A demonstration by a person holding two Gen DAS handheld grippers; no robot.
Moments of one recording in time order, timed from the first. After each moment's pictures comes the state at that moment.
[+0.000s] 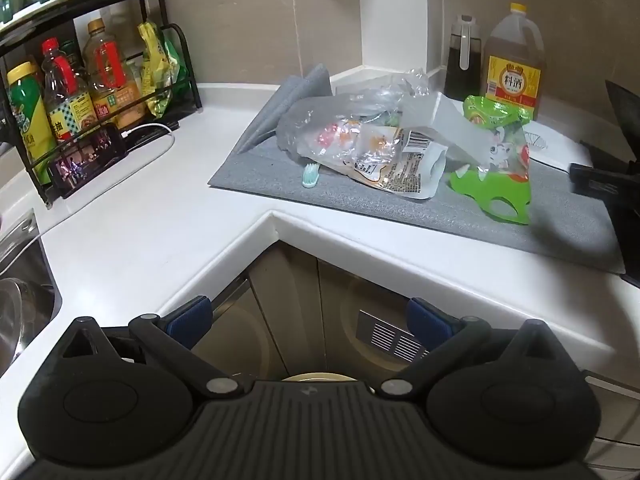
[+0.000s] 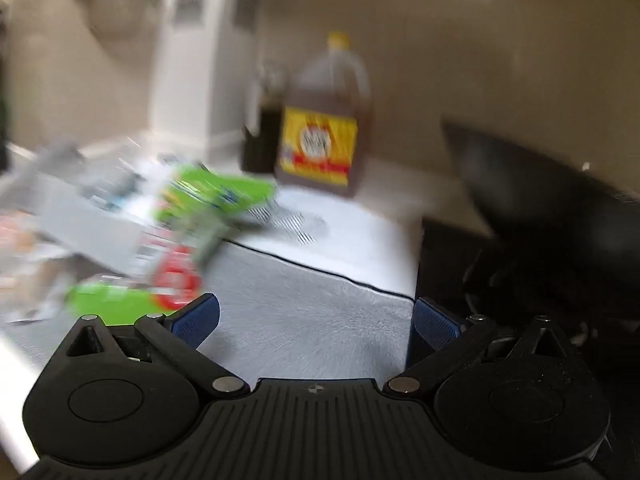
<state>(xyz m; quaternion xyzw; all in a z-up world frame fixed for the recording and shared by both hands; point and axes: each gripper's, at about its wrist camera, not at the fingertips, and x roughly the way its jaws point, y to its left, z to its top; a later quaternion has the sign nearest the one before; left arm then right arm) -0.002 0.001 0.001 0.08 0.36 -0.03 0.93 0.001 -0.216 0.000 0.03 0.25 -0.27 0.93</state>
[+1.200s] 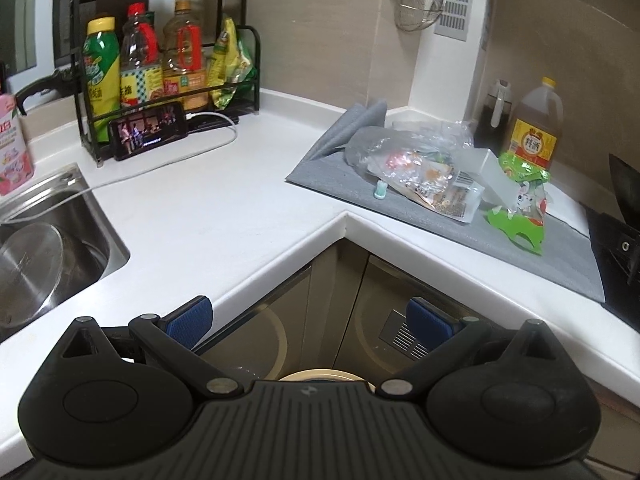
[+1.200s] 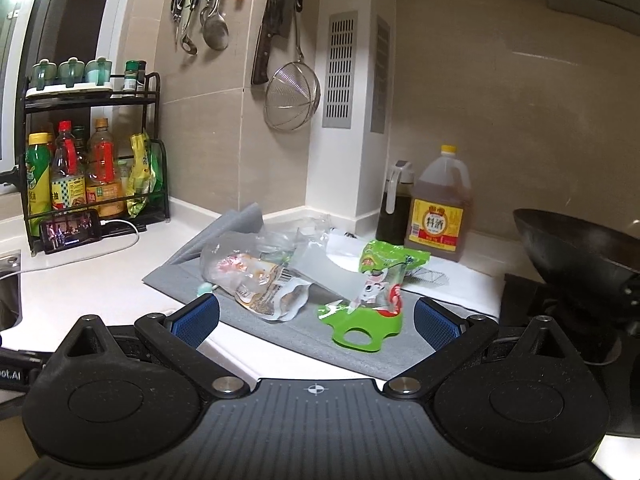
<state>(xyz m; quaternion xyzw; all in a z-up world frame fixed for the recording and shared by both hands) -0.059 0.102 0.026 0.00 0.34 -0.02 0.94 -0.088 -0.074 0.067 0.01 0.18 -0.15 0.97</state>
